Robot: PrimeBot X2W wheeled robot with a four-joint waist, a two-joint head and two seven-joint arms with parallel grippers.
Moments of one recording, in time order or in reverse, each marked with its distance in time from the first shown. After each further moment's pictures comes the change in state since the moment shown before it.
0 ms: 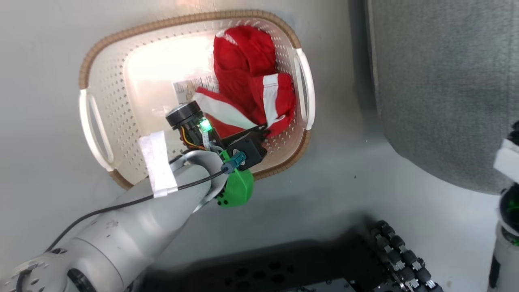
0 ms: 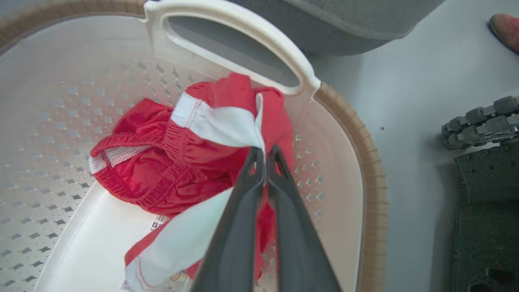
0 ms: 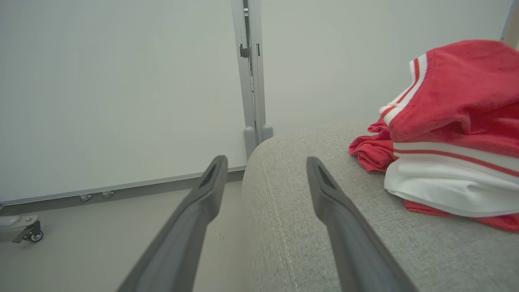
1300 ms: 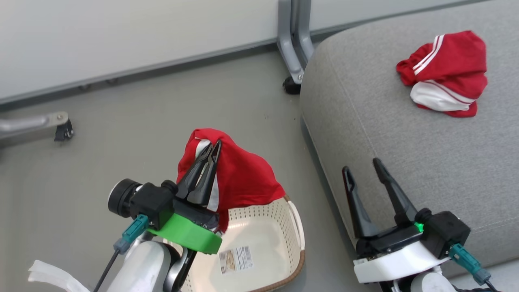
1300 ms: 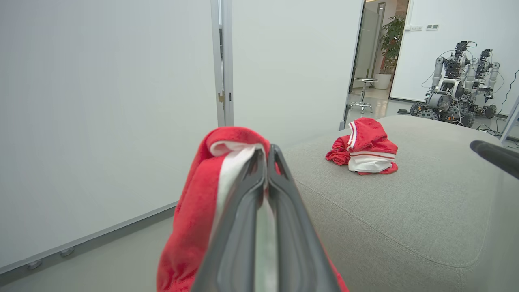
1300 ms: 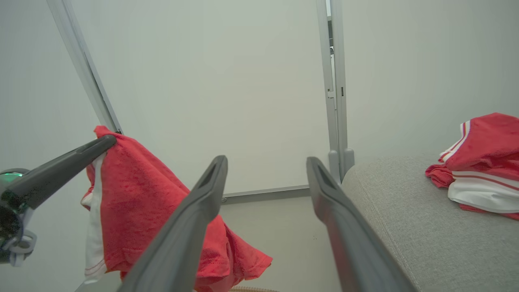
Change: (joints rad) left arm 0.717 -0.016 0.845 -0.664 0.057 0.000 -0.003; right arm 0.336 0.001 0.394 0.411 -0.035 0.000 0.000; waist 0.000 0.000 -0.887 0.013
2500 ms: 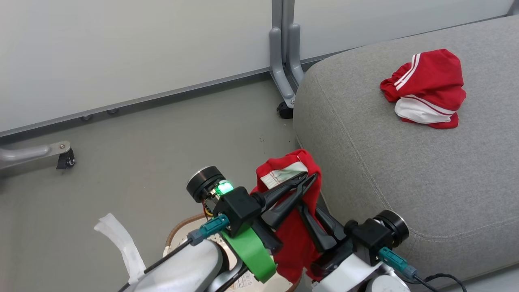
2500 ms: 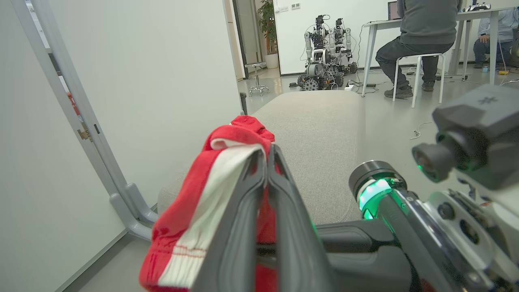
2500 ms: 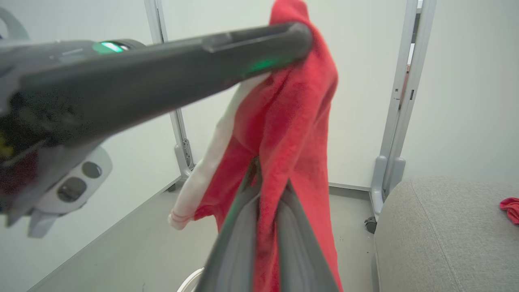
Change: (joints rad) left arm -0.228 0.104 -0.483 -0.069 -0.166 0.000 0.091; right arm -0.112 -0.032 0.251 0.192 -0.080 0.000 0.000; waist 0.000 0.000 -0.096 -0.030
